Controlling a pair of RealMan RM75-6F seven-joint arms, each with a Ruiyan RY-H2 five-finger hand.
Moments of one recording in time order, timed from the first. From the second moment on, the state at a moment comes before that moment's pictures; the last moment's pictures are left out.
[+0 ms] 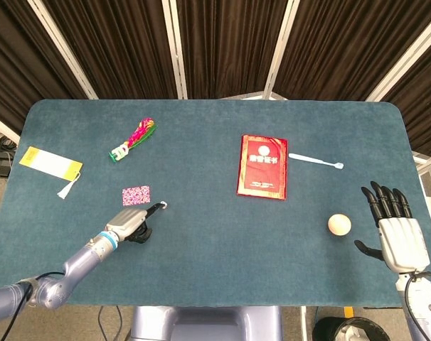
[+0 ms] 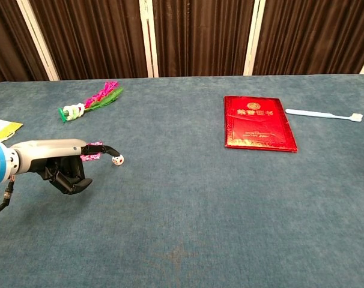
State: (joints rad) left arm -0.70 -1.44 -0.09 -1.50 1.12 0.60 -0.03; right arm 0.15 -1.03 0.11 -1.86 -1.46 1.44 -0.24
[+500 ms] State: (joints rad) left arm -0.67 -1.43 -0.04 -1.51 1.13 0.64 -0.06; right arm 0.16 -1.02 0.11 -1.86 -1.47 1.44 -0.23
